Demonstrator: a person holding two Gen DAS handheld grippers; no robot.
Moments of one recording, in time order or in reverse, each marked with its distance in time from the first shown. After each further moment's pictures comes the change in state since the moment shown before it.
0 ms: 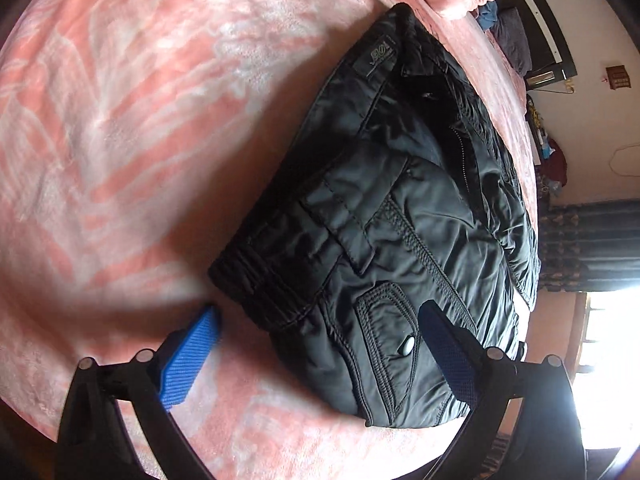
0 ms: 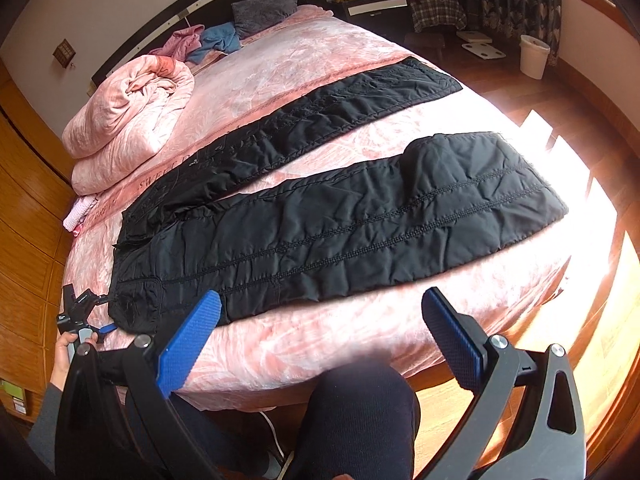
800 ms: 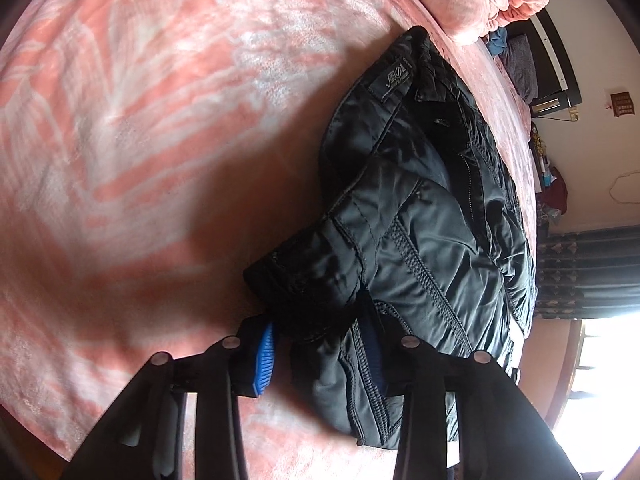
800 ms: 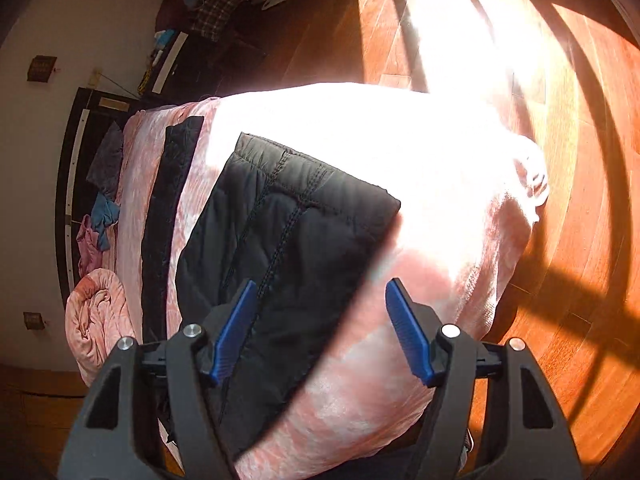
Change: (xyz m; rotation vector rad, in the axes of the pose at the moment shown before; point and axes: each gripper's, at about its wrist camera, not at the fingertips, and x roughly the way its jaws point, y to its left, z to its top) left arm -0.002 0.001 0.001 -0.043 -0.082 -0.001; right arm 0.099 -0.350 0.035 0.842 -0.001 0.083
